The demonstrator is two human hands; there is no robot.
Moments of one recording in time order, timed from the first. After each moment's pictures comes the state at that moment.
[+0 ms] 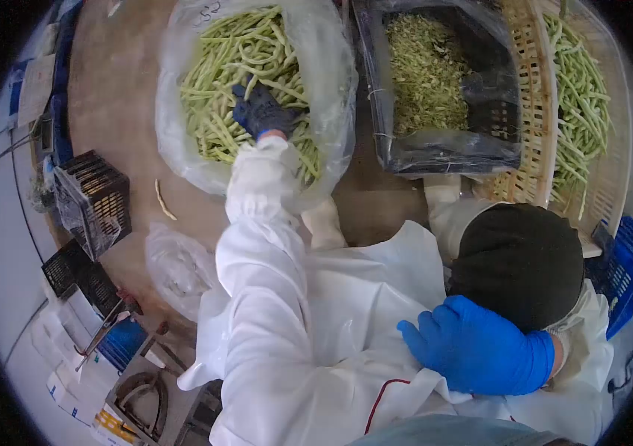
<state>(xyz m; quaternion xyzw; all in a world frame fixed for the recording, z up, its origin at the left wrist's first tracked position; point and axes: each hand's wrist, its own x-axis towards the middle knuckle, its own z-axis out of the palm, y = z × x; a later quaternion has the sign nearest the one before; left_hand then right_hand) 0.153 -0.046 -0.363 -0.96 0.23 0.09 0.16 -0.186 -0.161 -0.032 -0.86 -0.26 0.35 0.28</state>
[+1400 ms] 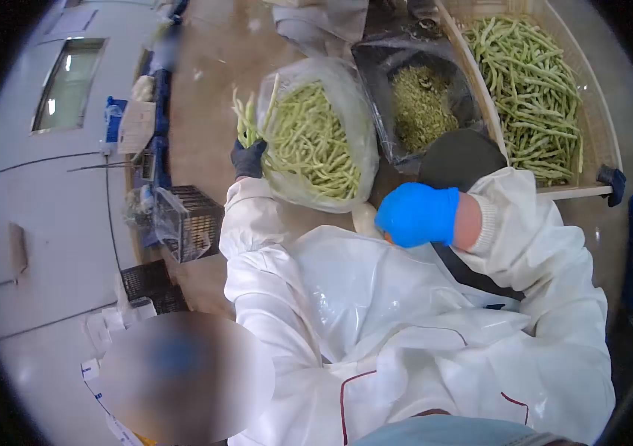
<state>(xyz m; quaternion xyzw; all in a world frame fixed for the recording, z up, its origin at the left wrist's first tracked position) 0.157 0.039 -0.105 -0.89 0.18 0.09 -0.41 -0.227 -0.131 -0.060 -0.93 -0.16 0.10 0.31</state>
